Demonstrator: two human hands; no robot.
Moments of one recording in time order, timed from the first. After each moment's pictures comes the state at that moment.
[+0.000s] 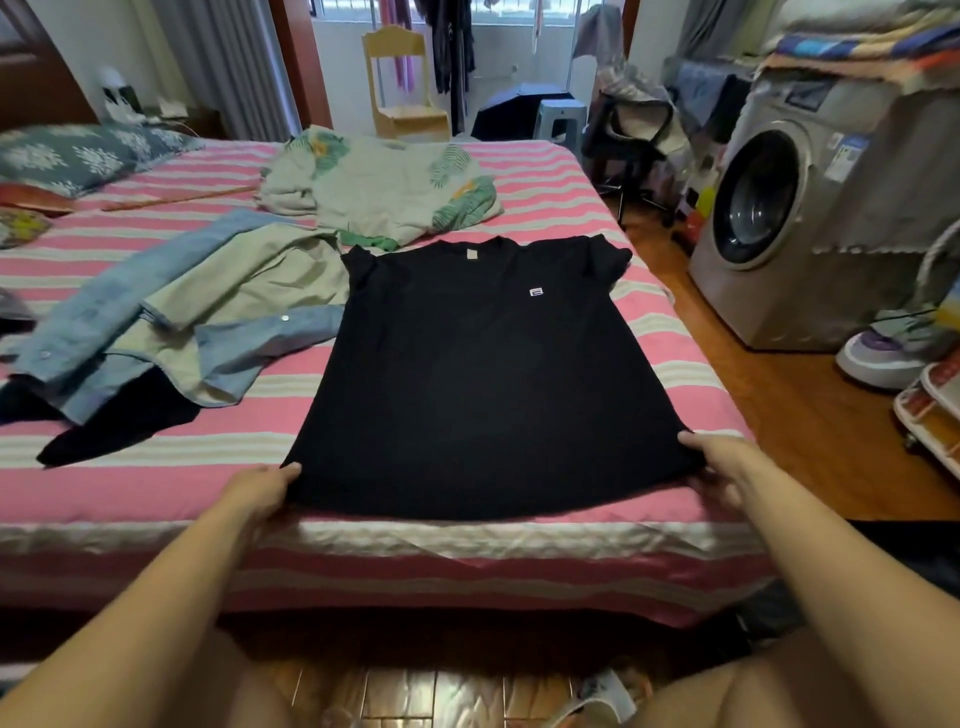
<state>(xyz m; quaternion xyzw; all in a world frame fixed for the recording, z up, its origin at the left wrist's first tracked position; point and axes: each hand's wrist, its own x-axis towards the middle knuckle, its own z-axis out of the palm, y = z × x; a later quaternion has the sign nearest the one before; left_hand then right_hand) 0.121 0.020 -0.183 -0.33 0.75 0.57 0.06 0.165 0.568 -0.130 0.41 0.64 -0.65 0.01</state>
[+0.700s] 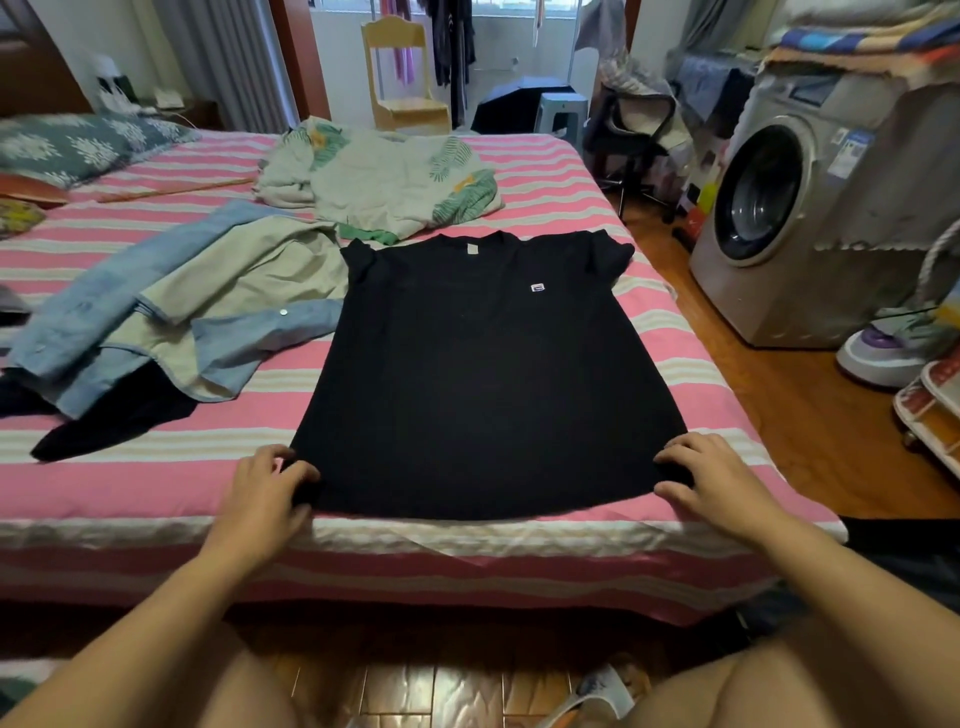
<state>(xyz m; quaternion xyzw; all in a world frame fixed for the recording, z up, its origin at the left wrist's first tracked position) 0.162 0.025 -0.183 0.05 0.99 0.15 -0.04 0.196 0.584 -0.154 -0.04 1.00 -0.09 -0.01</state>
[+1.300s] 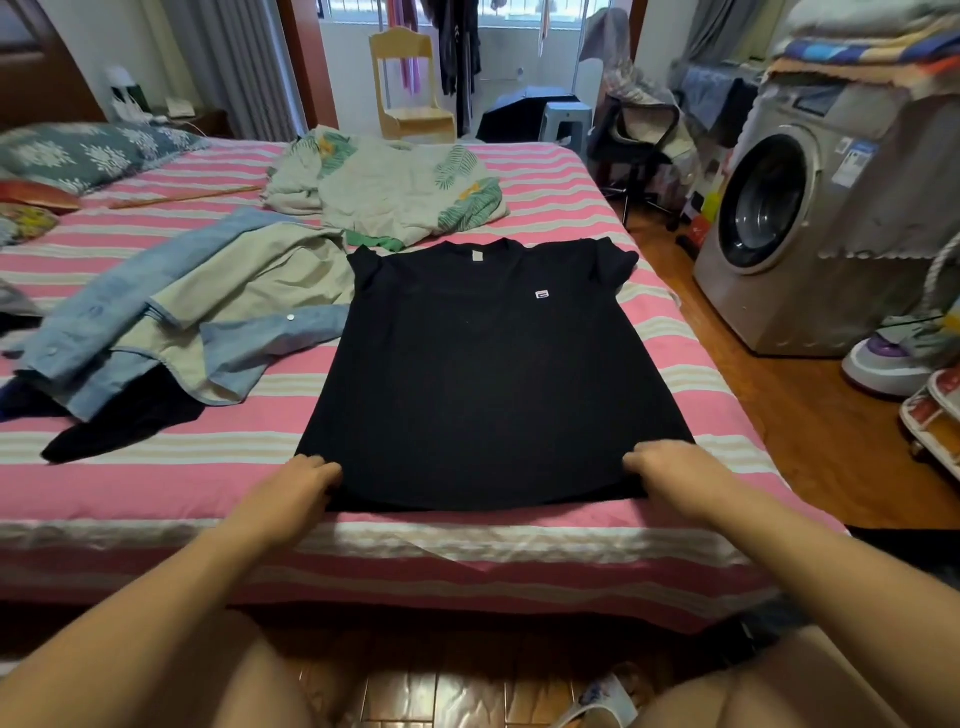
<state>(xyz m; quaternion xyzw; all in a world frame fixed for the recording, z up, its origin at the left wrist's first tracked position) 0.144 0.040 -0.159 0.19 0.98 0.03 -0.01 0.178 0.526 -0.121 -0.14 0.99 0.08 0.02</state>
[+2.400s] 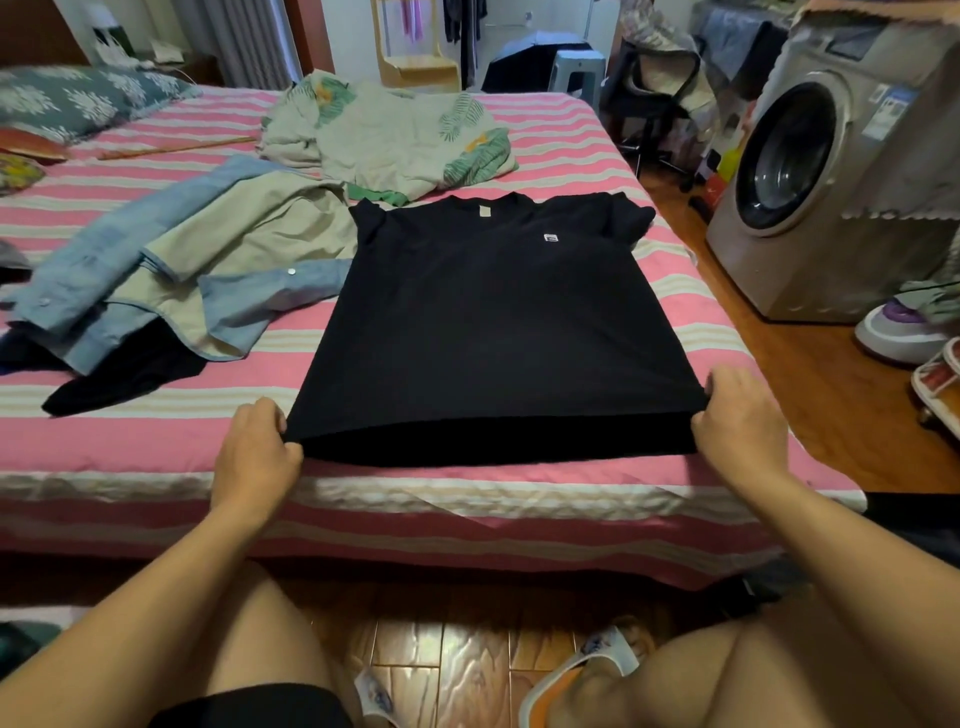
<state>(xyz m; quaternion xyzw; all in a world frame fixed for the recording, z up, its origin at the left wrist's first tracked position) 0.167 0.041 -0.159 -0.10 0.95 0.25 -0.14 0.189 0.536 -0.122 0.15 0.96 -0.11 -0.21</state>
